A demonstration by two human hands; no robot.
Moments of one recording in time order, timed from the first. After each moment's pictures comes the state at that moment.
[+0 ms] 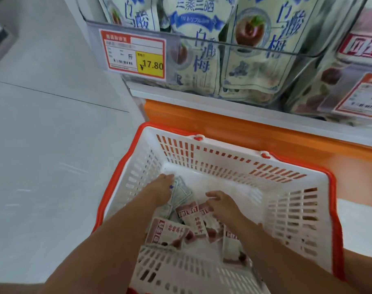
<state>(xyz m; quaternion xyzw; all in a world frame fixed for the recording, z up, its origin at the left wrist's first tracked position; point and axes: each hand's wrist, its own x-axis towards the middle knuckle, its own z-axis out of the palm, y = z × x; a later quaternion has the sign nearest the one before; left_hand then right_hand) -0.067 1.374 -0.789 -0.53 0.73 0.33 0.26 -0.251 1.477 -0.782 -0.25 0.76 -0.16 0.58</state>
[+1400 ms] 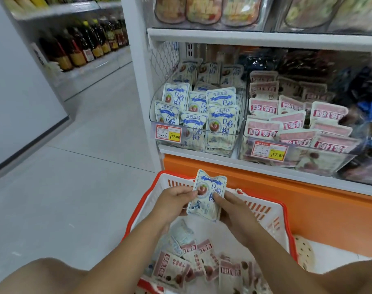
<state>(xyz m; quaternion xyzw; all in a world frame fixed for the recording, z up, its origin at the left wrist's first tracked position) -0.088 1.454 -0.566 -0.53 0.50 0.63 -0.26 -0.258 1.519 -0.576 -0.29 0.52 -0.50 0.62</state>
